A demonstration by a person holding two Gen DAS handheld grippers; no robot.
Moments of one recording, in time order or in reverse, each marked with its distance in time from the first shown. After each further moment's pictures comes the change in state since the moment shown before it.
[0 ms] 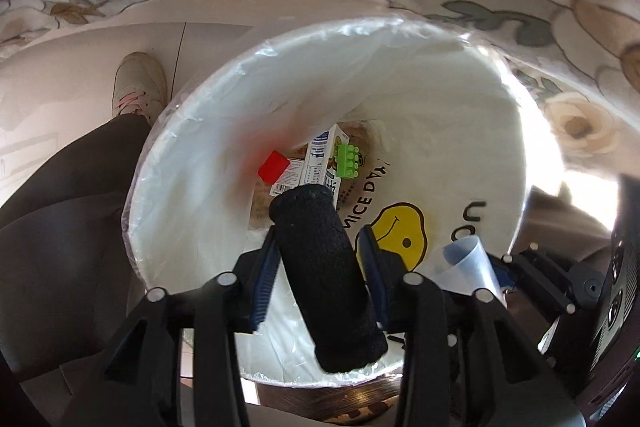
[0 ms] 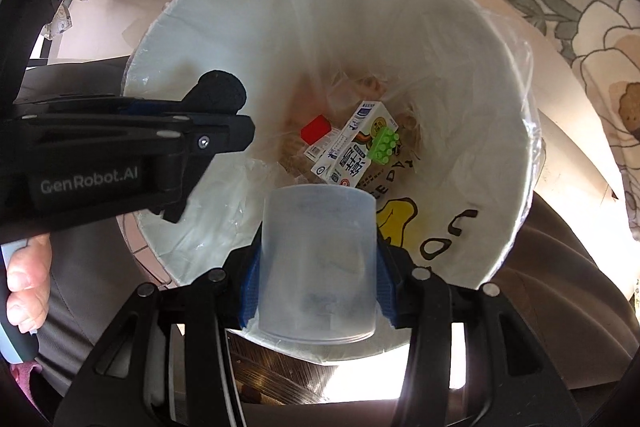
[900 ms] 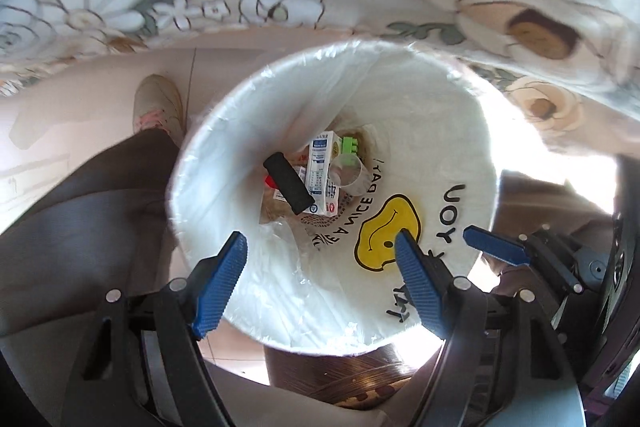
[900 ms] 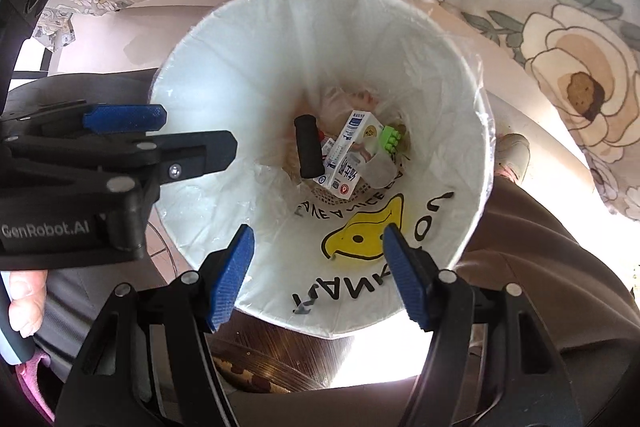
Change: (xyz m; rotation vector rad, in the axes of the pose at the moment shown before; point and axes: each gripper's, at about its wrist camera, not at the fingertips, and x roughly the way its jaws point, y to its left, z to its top) left arm -0.049 -0.019 -0.031 0.080 -0.092 0.051; right arm -0.037 0.005 -0.022 0.021 -0.089 -0.026
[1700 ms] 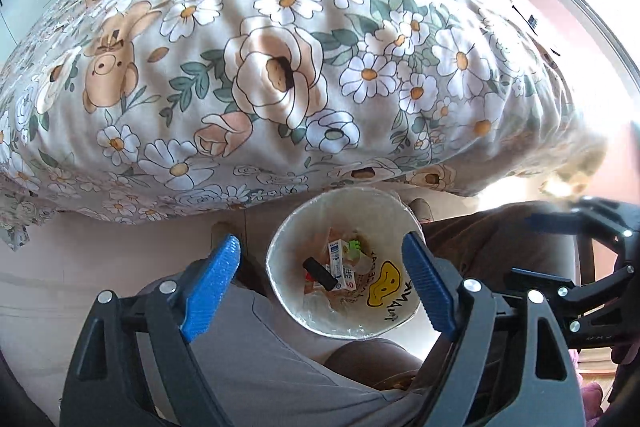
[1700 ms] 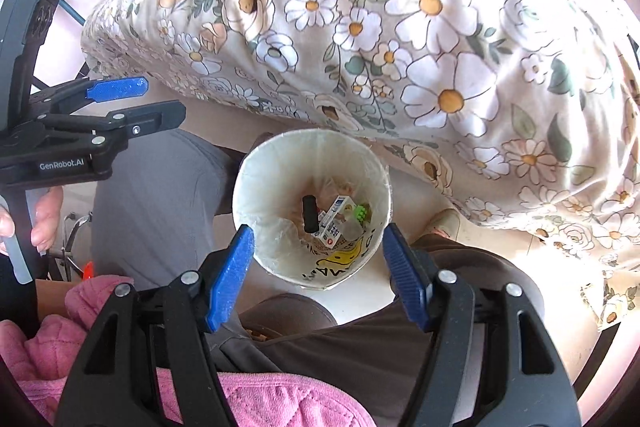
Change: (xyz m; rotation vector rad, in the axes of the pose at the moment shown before) left arm -0.212 -0.049 -0.083 0.238 -0.527 0.125; right arm -0.220 0.027 -0.092 -0.085 -0.412 -0.052
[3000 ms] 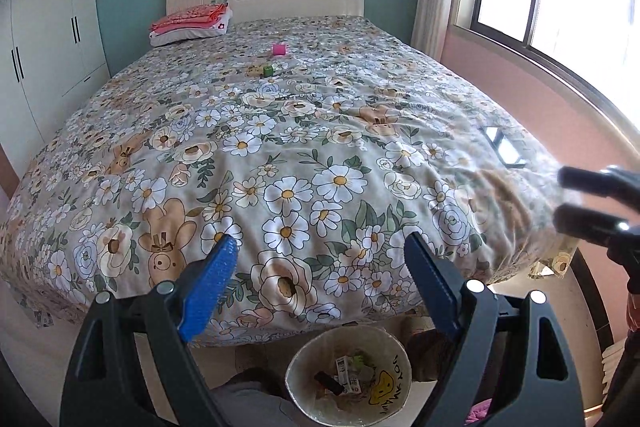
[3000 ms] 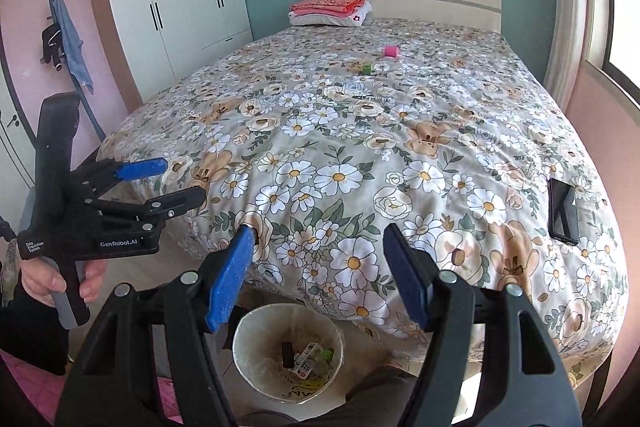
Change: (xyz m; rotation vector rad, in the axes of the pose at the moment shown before) left arm -0.134 -0.030 0.096 0.073 -0.412 0.041; right arm -0.205 -0.006 0.074 -0.027 -0.539 -0.080
